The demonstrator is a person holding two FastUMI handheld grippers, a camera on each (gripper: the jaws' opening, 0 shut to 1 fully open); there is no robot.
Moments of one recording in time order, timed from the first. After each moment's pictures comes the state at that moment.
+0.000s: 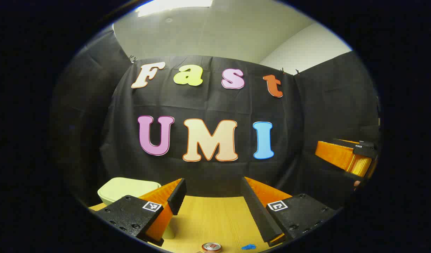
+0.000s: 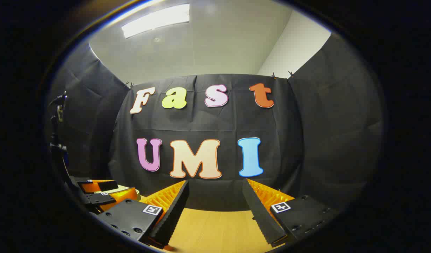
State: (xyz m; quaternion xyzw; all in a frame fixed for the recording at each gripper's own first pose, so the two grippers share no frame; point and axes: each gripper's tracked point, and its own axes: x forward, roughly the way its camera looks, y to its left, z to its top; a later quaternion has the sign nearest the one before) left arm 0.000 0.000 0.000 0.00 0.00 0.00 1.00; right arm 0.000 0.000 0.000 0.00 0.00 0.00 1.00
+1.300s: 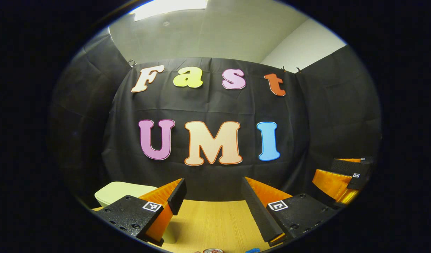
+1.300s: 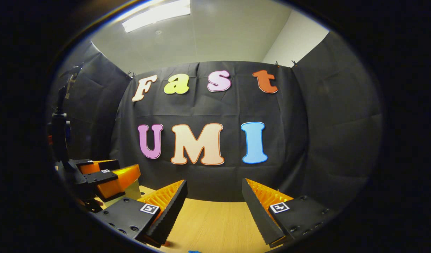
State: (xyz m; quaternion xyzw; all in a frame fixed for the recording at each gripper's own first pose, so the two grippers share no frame) left arm 0.026 0.002 -0.009 0.02 -0.01 0.02 1.00; right arm 0.009 -0.001 -0.066 0.01 0.05 0.01 1.00
